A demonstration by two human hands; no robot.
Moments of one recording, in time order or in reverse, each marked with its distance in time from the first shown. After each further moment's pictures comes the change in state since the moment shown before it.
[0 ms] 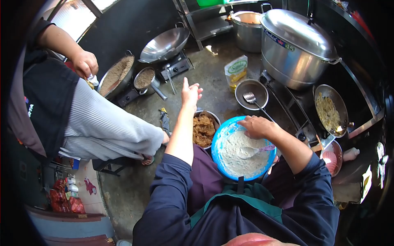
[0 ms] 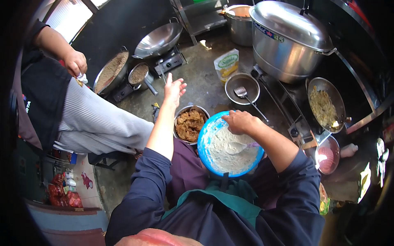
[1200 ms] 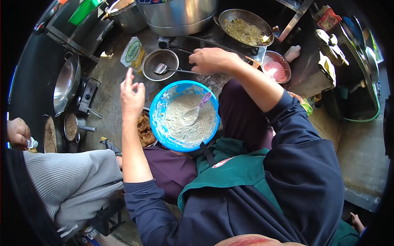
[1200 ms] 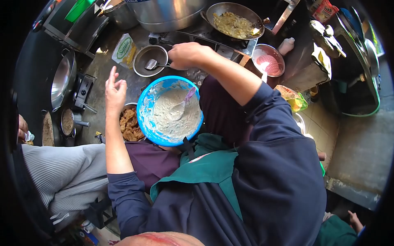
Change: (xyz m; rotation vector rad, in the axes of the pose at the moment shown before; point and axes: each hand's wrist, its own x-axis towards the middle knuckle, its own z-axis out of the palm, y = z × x) left_hand -0.080 -0.004 0.071 0.699 -0.507 0.636; right_hand -0.100 0.034 -0.043 0.085 0.262 0.500
